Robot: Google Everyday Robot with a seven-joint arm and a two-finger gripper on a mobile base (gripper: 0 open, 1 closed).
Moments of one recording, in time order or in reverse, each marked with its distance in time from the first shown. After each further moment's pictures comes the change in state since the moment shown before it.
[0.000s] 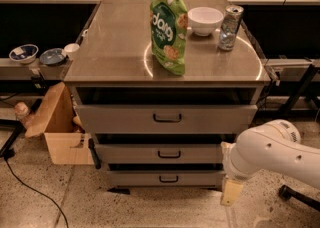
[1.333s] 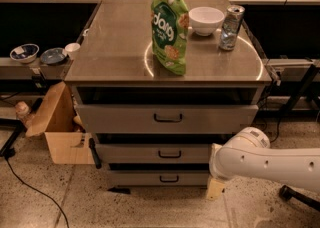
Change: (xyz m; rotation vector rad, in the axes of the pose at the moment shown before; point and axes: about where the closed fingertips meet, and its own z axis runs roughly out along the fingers) arm -0.015 -0.019 0.074 0.070 0.007 0.073
